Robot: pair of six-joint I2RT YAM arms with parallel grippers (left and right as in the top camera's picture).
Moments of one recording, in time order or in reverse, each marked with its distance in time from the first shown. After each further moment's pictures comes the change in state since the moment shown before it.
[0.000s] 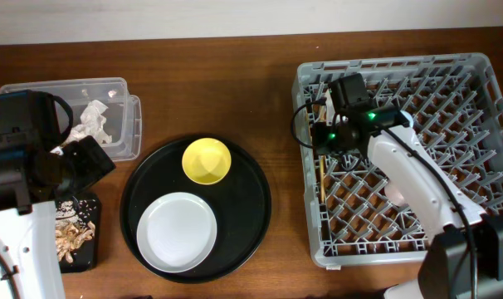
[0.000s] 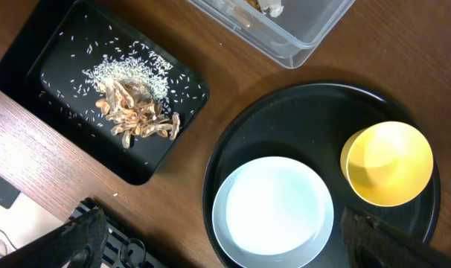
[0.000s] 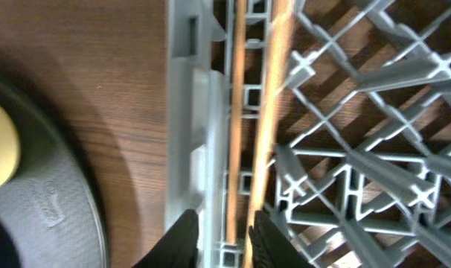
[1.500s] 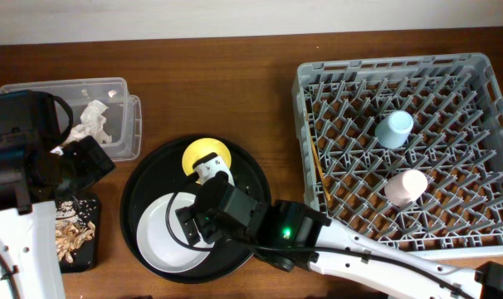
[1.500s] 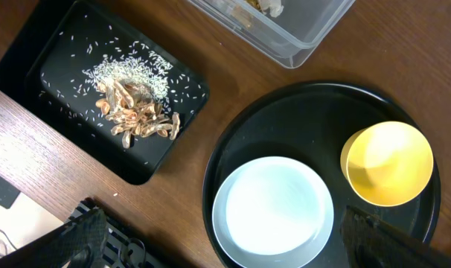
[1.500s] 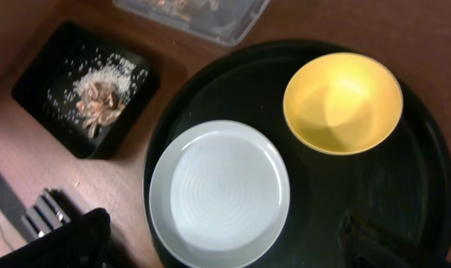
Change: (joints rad) left arm 0.000 0.000 0.000 0.000 0.000 0.000; right arm 0.860 -0.171 0.004 0.260 0.242 0.315
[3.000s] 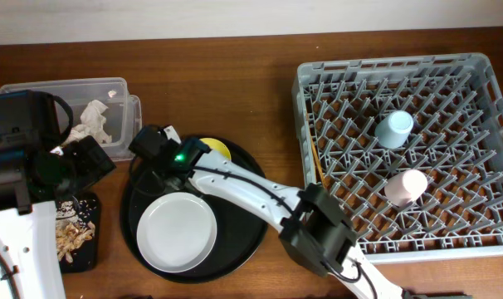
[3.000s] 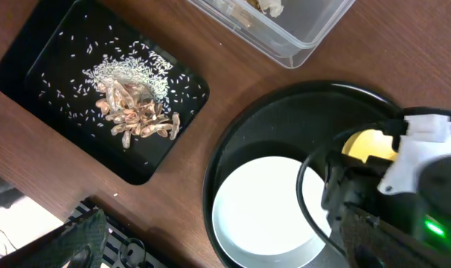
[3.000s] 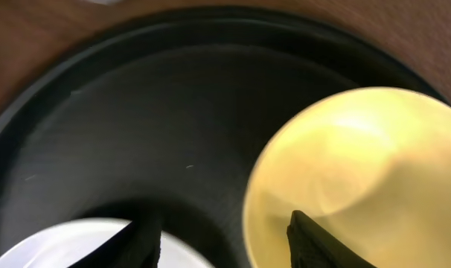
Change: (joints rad) left arm 0.000 0.000 0.000 0.000 0.000 0.000; right arm -0.126 0.877 0.798 -0.353 0.030 -0.093
